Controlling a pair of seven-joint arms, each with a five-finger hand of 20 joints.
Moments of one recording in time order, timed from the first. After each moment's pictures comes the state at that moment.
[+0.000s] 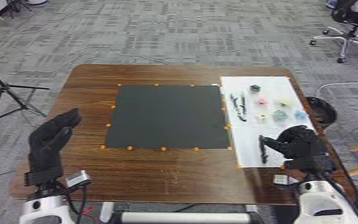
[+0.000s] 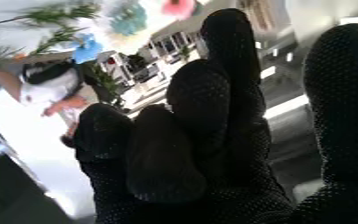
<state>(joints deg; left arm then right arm) 127.4 -78.2 -98.2 -118.7 78.9 15.4 26.5 -126.2 -64.9 89.2 -128.6 -140.0 11.2 25.4</state>
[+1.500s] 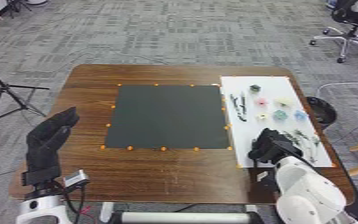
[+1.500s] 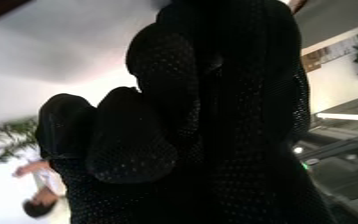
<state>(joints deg) 128.0 -77.9 -98.9 -119.8 78.8 15.3 25.1 -110.1 -62.5 81.1 -123.2 -131.1 -15.9 38.5</state>
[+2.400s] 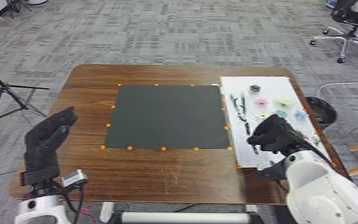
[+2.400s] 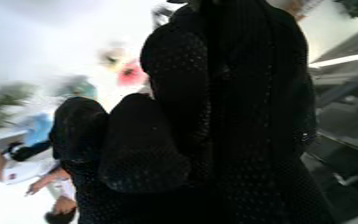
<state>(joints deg) 128.0 -77.2 -99.4 -119.8 77.6 15.2 24.7 -111.5 -59.8 84.0 -129.0 -119.8 -5.9 35.1</state>
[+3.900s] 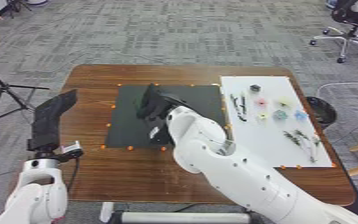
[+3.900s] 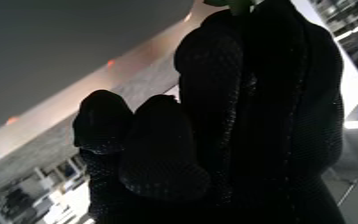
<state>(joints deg) 110.4 -61.4 -93.5 -102.9 67.3 17.3 21.0 -60.1 -74.2 34.5 -97.6 -107.8 2.5 35.8</state>
